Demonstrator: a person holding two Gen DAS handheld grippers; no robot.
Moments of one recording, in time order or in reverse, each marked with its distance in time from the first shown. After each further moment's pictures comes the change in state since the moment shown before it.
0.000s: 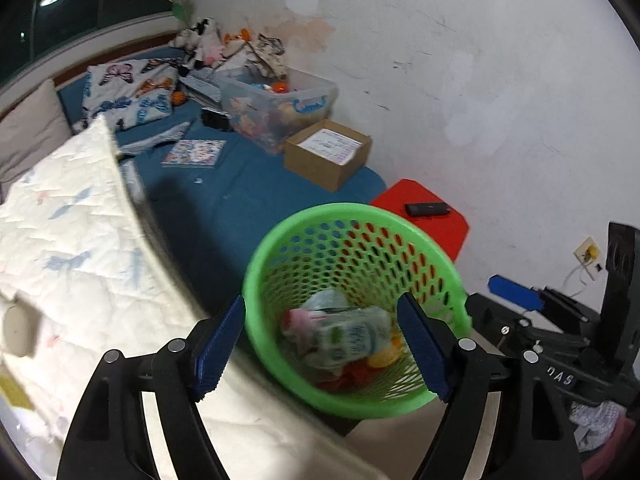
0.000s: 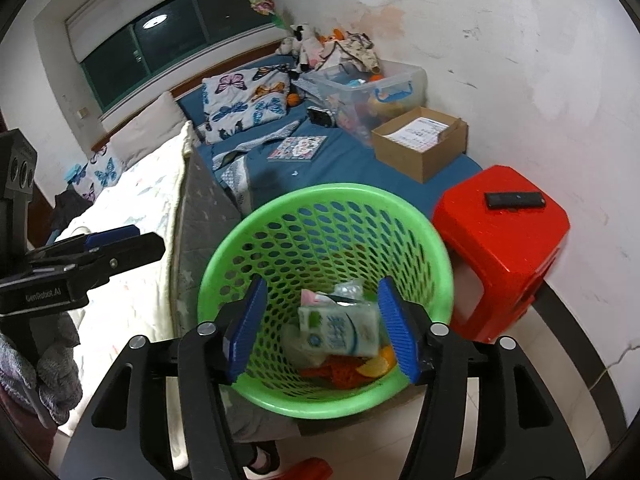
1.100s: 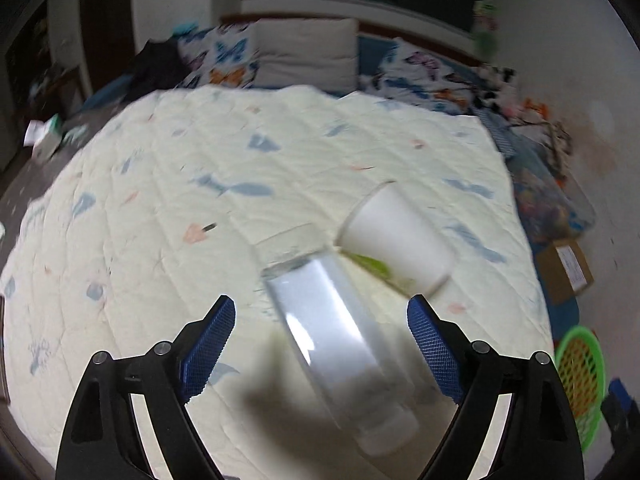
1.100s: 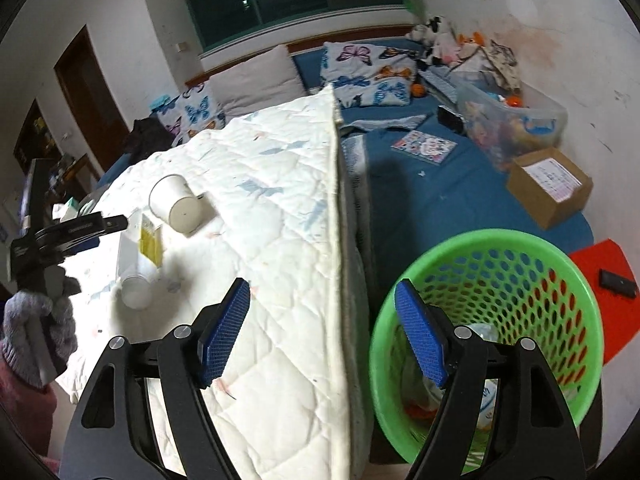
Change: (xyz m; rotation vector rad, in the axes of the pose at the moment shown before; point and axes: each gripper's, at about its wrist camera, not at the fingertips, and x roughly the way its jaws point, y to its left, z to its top) left arm -0.134 0.263 -0.100 -0.710 -0.061 0.640; right arm 0.060 0.164 0.028 -0.293 0.083 0.270
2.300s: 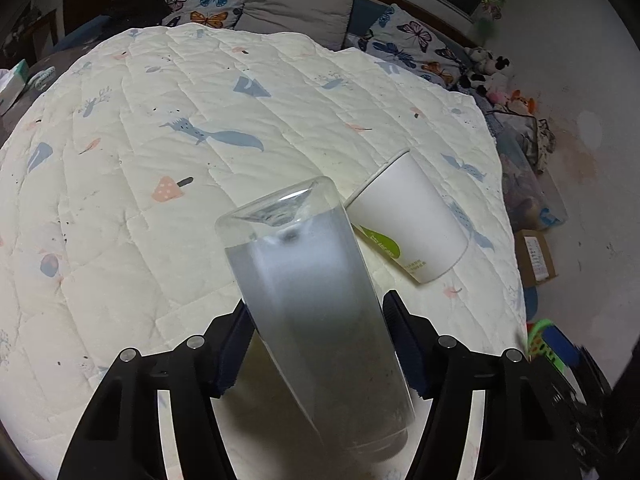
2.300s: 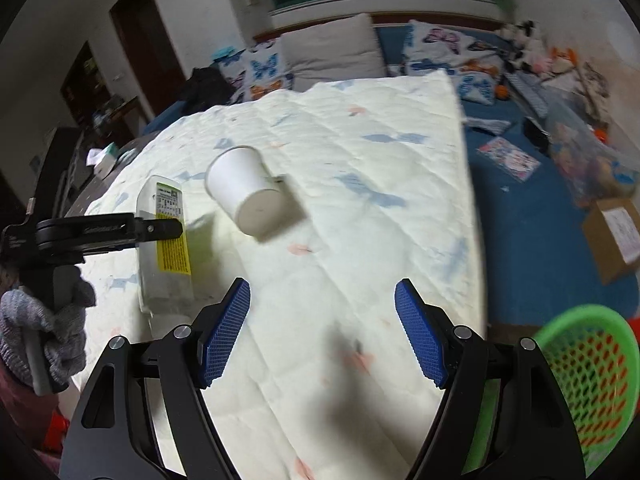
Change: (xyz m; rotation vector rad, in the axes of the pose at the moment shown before) left arm 0.027 0.026 0.006 -0.064 0.185 -0.189; right arm 0.088 0.087 0.041 -0.200 0.121 0.177
